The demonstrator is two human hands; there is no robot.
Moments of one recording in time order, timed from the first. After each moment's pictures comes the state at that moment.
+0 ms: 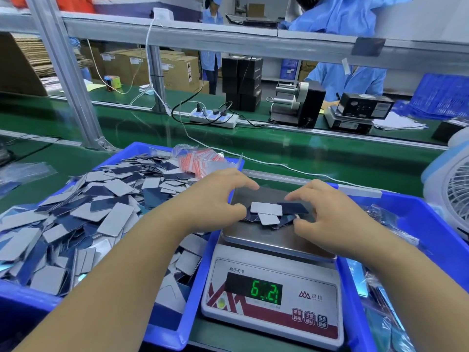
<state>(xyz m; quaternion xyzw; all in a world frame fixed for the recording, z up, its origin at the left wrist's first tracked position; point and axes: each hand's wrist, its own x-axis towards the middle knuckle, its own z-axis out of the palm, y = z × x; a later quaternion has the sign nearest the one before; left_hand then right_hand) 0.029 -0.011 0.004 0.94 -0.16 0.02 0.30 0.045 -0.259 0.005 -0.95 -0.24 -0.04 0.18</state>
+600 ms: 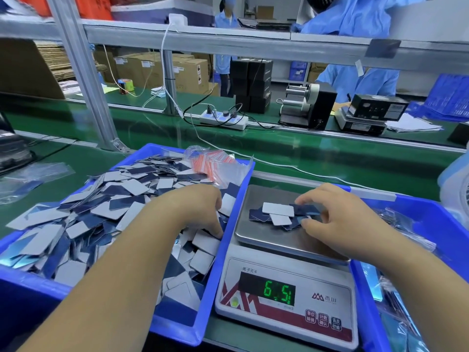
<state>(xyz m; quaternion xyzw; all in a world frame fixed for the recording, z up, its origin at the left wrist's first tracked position) 0.028 0.018 0.012 0.98 0.04 -0.17 0.10 0.044 -0.256 0.006 -0.95 -0.25 -0.05 0.19</state>
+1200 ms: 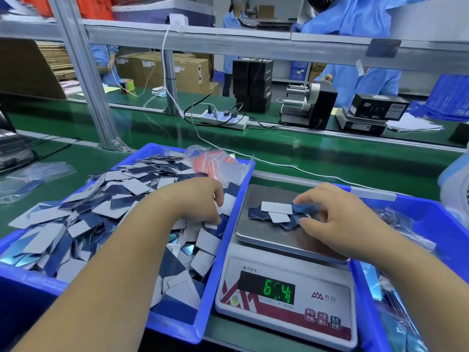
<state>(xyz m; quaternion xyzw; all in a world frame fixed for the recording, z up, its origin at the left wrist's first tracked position) 0.033 0.028 0.012 0.98 0.02 -0.13 0.18 0.039 -0.253 0.009 -0.94 -0.25 -0.05 0.21</state>
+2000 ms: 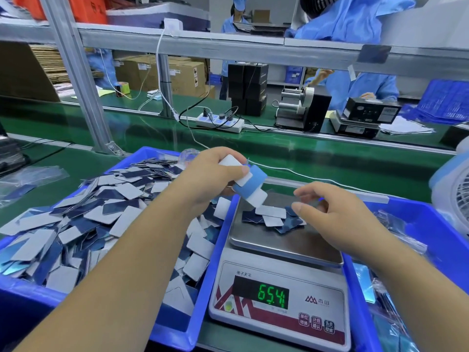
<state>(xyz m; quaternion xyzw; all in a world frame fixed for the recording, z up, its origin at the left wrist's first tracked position) 0.048 -0.008 0.024 0.76 0.03 0.05 0.65 0.044 -0.254 0.006 -0.92 -0.18 -0.06 0.35</state>
